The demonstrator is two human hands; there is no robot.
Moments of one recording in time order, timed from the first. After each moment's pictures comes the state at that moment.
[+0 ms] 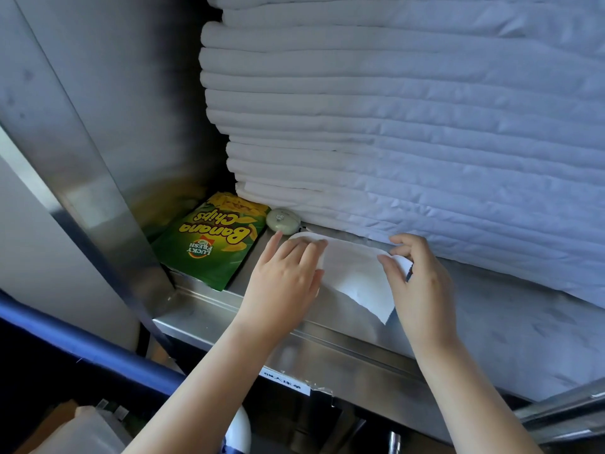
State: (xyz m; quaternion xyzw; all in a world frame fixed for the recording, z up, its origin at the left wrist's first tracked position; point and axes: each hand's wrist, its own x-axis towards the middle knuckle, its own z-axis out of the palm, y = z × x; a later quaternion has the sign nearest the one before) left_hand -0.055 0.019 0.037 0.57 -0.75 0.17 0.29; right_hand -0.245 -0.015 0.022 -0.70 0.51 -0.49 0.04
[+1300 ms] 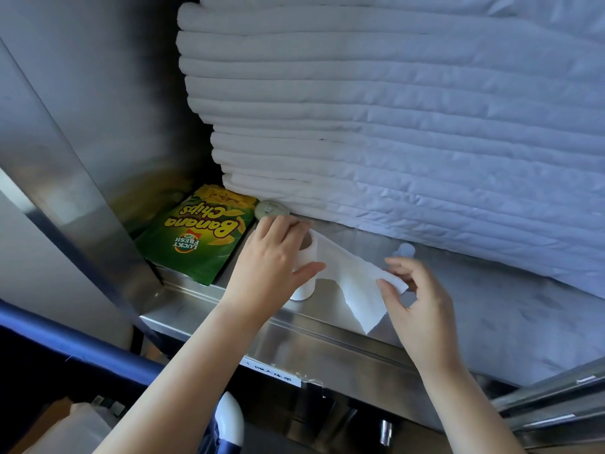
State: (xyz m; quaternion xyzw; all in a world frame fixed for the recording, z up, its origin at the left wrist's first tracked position) left_hand -0.050 0.008 0.043 0.59 -0.75 0.09 0.29; right_hand -0.270 0.007 -0.008 -0.70 0.50 -0.50 0.10
